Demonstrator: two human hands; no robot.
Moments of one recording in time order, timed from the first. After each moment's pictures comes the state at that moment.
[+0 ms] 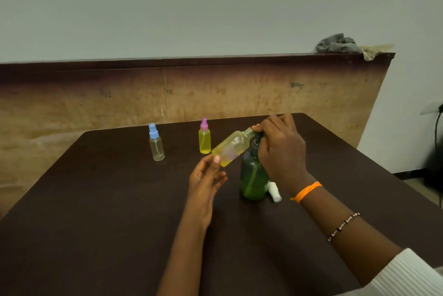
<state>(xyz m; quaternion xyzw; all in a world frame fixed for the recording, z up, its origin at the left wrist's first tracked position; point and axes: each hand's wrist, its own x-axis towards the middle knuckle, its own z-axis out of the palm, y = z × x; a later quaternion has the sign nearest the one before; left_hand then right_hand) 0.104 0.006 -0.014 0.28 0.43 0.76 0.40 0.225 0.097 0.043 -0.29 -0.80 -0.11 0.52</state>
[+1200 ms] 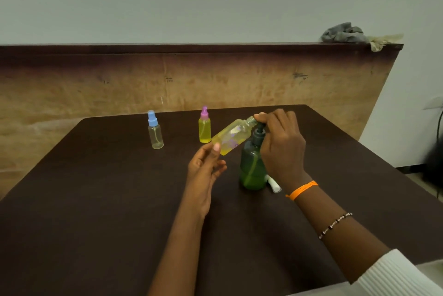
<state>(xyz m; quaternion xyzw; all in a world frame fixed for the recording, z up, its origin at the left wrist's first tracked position) 0.104 0.005 -0.014 0.29 0.43 0.76 0.39 0.221 0.097 0.028 -0.28 -0.78 -0.08 0.56</state>
